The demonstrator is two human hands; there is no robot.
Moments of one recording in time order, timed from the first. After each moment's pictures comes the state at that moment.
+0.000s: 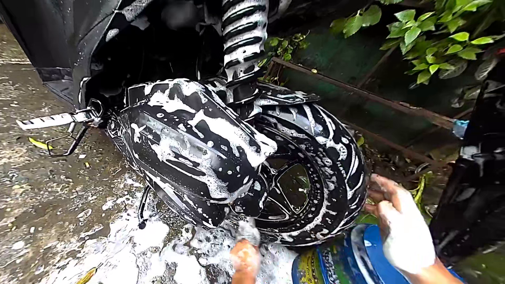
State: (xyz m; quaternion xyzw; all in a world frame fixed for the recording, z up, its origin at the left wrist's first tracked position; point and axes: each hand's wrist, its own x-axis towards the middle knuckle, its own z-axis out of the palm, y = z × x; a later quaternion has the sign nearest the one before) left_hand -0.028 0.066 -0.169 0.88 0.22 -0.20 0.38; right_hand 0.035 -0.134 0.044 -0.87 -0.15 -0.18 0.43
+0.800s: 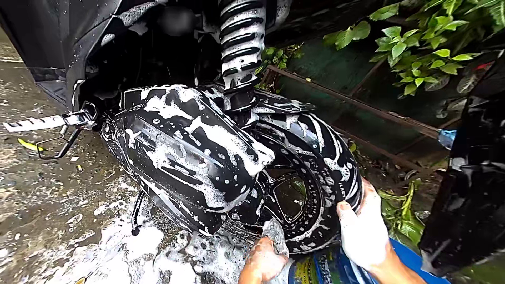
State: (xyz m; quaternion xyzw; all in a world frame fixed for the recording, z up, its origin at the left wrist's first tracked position) left_hand -0.013 0.081 -0.097 0.77 0.02 -0.21 0.60; right_hand 0.039 -0.086 0.035 -0.91 -0.14 -0.25 0.32
